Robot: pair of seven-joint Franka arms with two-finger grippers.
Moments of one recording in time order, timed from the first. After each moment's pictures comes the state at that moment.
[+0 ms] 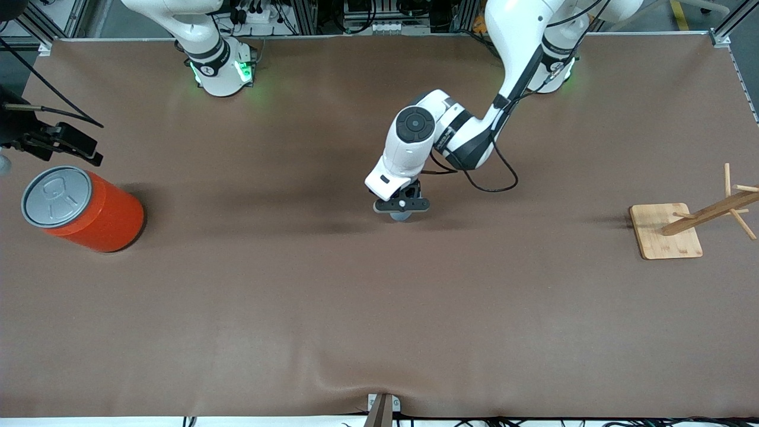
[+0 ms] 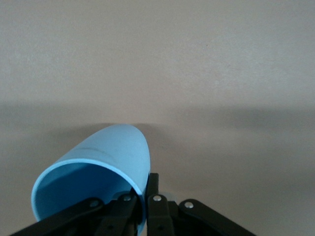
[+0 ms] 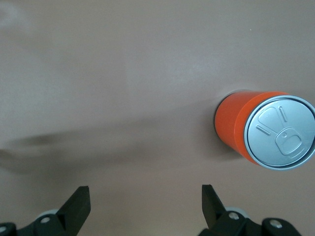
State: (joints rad) left arm -0.71 0.57 -0.11 -1.71 -0.03 2.36 -0.81; right arm -0.01 -0.01 0.01 -1.56 0.02 1.54 0.12
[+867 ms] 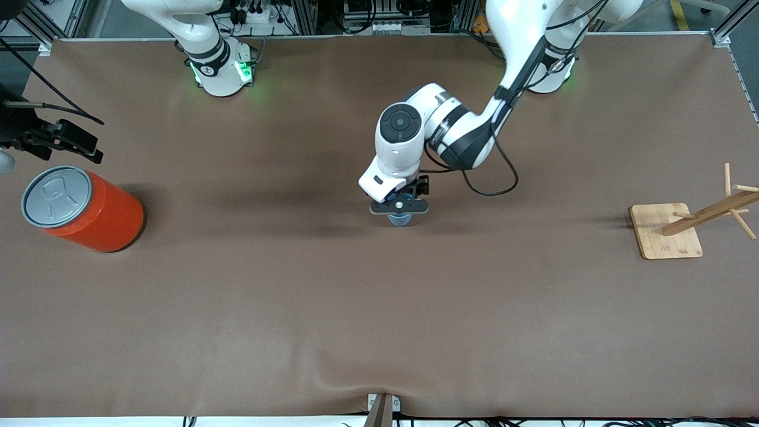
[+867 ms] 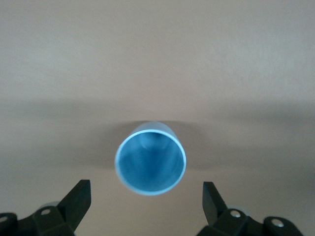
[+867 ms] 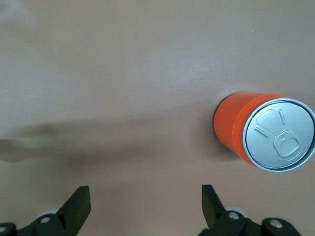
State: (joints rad) left arm -0.71 0.53 -0.07 -1.50 0.03 2.02 -0.81; right arm -0.01 -0.01 0.00 -1.56 0.02 1.53 0.09
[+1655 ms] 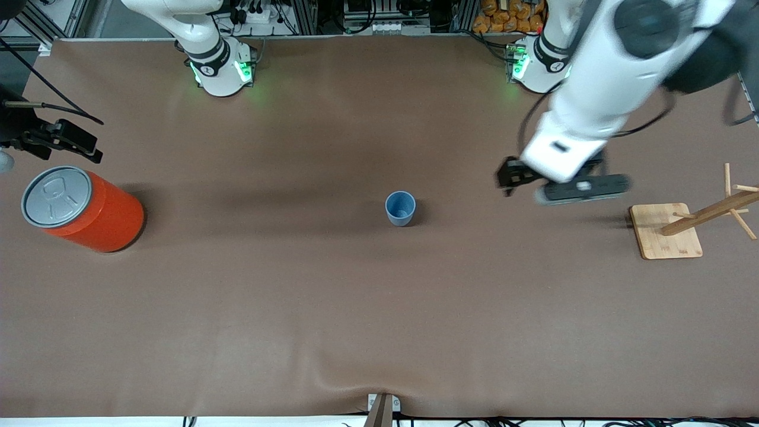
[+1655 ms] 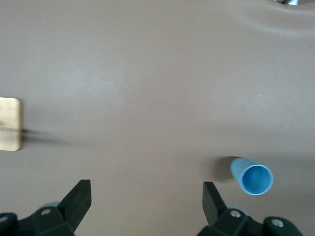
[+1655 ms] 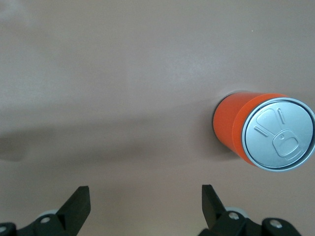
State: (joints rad) left arm -0.42 0.15 0.05 -1.47 0.04 1.69 -0.48; right arm -0.01 -0.01 0.00 -1.56 0.02 1.52 0.09
